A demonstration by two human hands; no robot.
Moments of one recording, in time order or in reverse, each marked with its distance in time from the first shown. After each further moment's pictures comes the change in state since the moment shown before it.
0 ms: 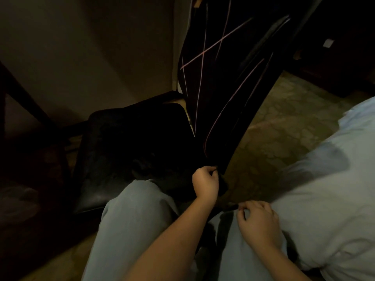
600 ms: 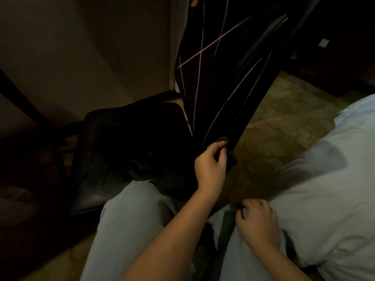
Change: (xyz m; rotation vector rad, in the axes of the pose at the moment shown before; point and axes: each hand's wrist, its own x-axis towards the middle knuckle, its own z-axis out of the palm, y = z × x) left_hand -0.003 0.043 -0.013 -0.162 0.088 0.414; right_hand -0.001 -0.001 0.000 -0.035 -0.001 -0.002
